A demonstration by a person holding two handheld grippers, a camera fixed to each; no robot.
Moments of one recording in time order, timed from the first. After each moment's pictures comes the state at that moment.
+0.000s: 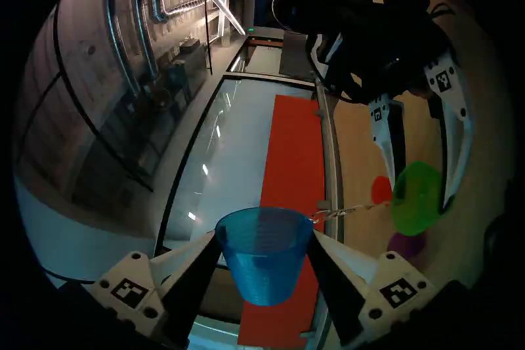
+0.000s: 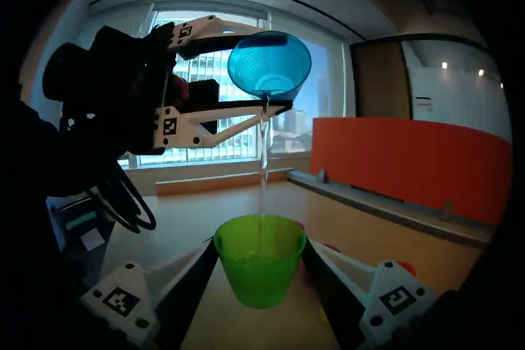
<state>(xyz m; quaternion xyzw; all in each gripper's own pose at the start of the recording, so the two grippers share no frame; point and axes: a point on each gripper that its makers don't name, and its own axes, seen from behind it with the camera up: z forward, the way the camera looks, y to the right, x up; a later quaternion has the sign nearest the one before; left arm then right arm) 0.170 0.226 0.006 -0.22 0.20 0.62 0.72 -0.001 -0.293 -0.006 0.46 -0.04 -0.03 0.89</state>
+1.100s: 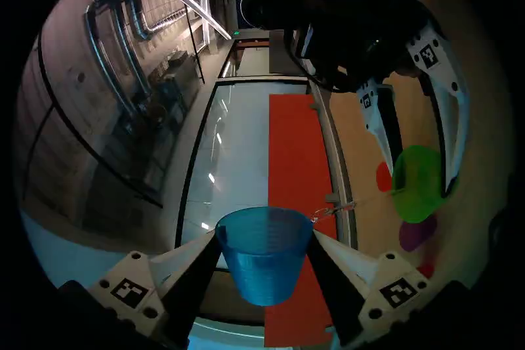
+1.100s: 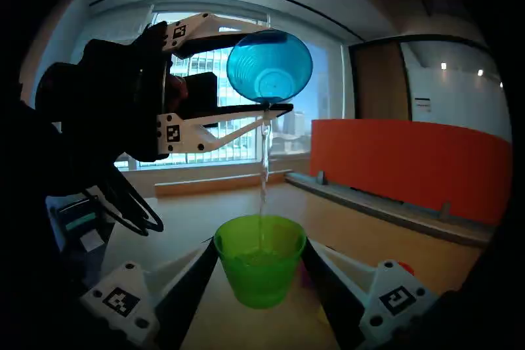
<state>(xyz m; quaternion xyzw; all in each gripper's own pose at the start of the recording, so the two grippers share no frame) 0.173 0.233 -0.001 -0.20 0.23 0.67 0.68 0.000 -0.290 -0.004 0.46 -0.04 -0.03 0.89</state>
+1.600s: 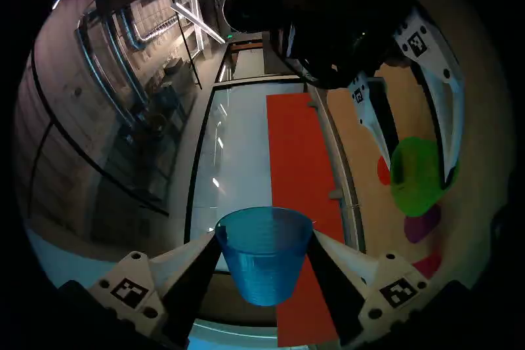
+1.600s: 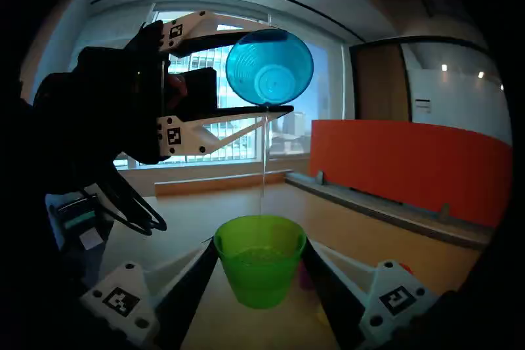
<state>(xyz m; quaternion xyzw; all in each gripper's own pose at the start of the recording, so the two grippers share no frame) 0.169 0.237 -0.007 -0.18 0.24 0.70 0.65 0.003 -0.291 -0.004 0.46 -0.04 -0.03 0.89</state>
